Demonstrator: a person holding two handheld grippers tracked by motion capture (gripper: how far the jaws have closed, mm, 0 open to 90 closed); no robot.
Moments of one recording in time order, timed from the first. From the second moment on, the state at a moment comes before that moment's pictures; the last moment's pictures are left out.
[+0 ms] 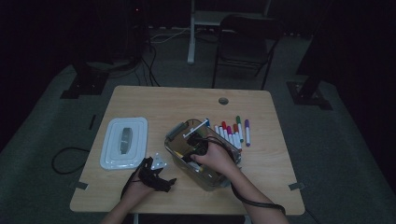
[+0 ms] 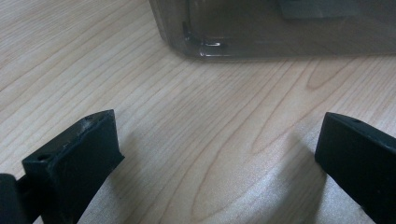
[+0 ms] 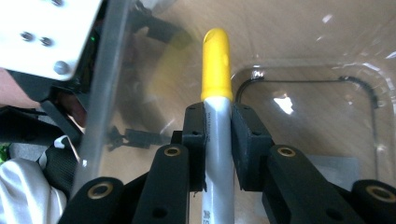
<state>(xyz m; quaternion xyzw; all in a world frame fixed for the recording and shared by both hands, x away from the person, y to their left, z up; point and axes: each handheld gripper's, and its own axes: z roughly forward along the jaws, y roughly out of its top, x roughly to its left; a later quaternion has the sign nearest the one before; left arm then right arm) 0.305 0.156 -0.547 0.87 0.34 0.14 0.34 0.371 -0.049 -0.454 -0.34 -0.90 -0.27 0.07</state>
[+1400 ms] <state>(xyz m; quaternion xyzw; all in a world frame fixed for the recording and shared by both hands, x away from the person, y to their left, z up) 0.305 0.156 -0.547 0.87 0.34 0.14 0.34 0.378 -0.141 -0.395 -0.36 -0.84 -0.40 -0.07</state>
